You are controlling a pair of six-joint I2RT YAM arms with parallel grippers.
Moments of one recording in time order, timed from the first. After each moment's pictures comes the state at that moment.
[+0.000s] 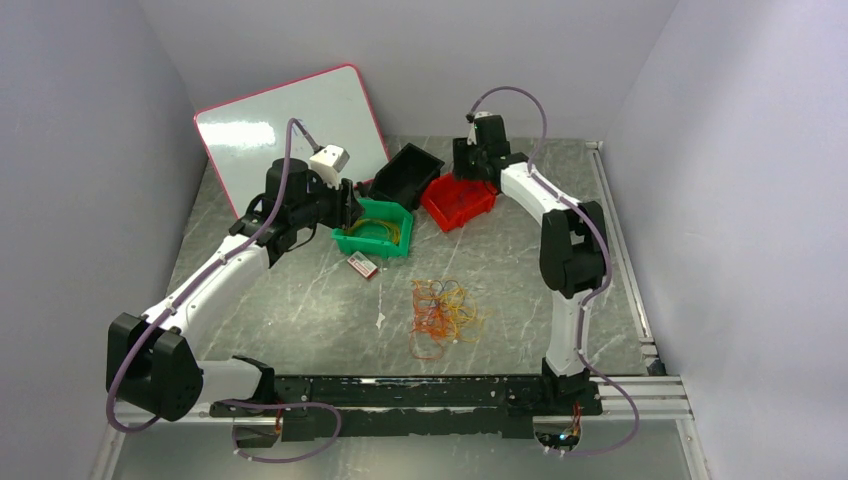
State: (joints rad) left arm -0.37 1.28 0.99 -0.17 0.26 -0.11; right arm 0.30 2.07 1.64 -0.26 -0.01 0.13
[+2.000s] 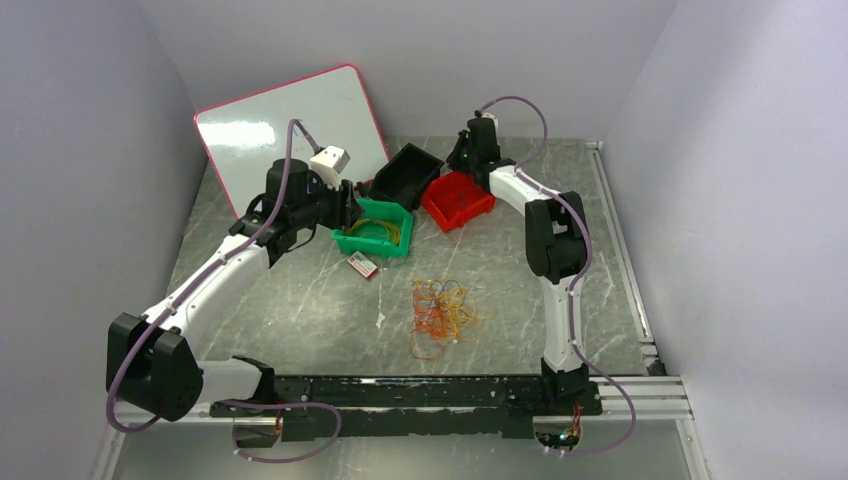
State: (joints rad) left arm -0.37 1.28 0.99 -0.18 0.26 -0.10; right arm 0.30 2.24 1.71 0.01 -0.01 0.52
